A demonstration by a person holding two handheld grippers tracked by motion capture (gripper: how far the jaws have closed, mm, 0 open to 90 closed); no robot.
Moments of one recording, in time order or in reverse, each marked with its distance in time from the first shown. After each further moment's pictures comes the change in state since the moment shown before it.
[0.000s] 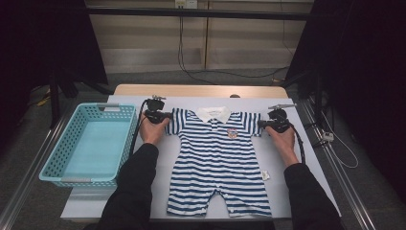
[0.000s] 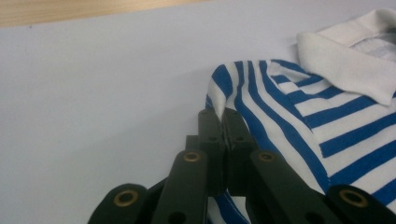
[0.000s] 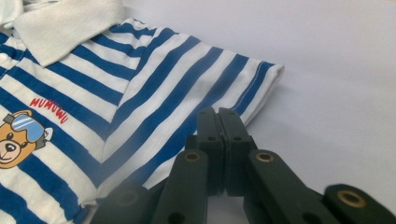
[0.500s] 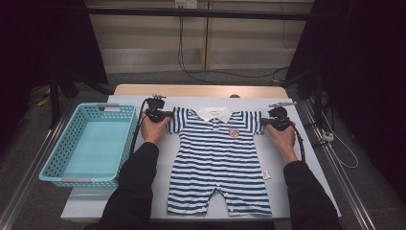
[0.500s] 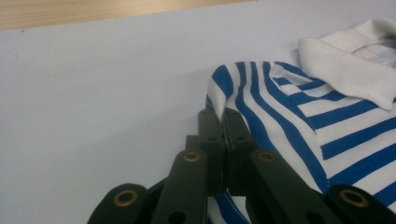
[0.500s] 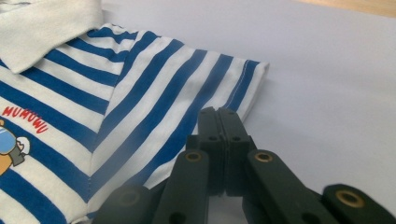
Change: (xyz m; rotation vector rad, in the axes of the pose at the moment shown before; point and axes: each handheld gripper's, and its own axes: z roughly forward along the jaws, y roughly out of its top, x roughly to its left) left arm 0.004 0.003 0.003 -0.005 -0.018 -0.015; right arm -0.005 0.005 0.003 -0.006 -0.082 -0.019
